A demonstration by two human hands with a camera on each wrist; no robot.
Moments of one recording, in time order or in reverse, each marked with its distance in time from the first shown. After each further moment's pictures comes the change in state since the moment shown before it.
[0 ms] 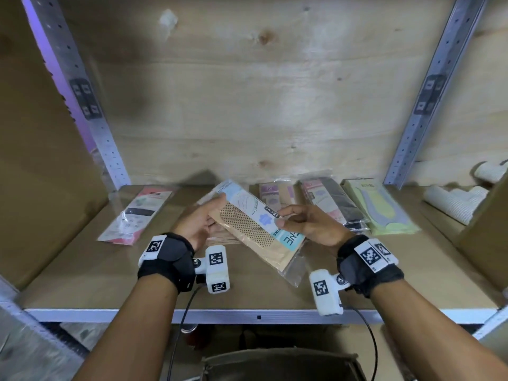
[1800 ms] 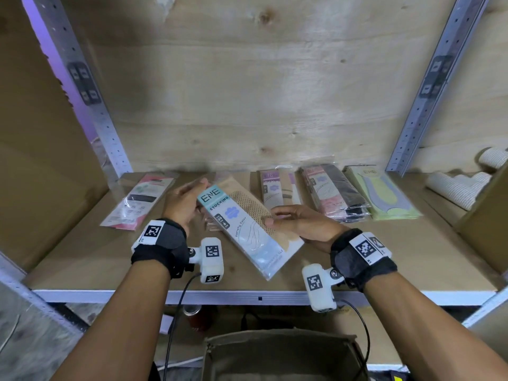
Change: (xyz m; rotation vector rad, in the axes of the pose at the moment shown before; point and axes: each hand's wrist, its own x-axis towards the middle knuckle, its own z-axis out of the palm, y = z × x) left_hand -0.006 -0.002 -0.016 0.134 0.347 0.157; right_hand -0.009 0.011 0.028 0.046 -0.102 0.077
